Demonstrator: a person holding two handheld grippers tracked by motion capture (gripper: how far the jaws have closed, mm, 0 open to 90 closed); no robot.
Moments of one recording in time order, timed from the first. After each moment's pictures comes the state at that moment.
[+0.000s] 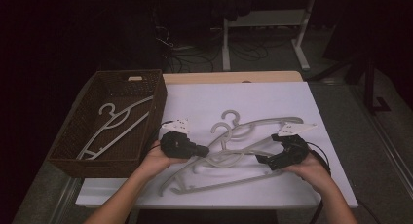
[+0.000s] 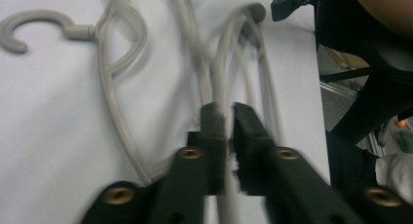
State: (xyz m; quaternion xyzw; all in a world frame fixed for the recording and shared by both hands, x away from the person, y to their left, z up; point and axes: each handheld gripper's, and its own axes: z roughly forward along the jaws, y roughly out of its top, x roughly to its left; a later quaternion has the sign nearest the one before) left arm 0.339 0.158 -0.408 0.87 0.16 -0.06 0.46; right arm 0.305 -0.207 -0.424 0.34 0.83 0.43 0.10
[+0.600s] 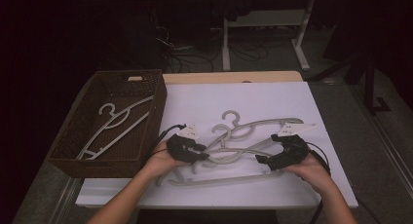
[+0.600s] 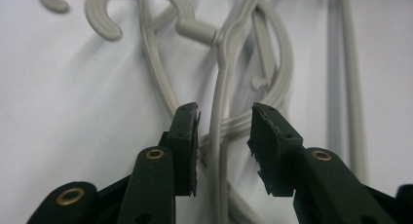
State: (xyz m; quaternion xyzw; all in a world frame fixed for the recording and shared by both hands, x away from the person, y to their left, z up) left arm 0.344 0.142 -0.436 0.92 0.16 0.03 0.36; right arm 0.305 -0.207 -0.424 0.34 0.83 0.43 0.10
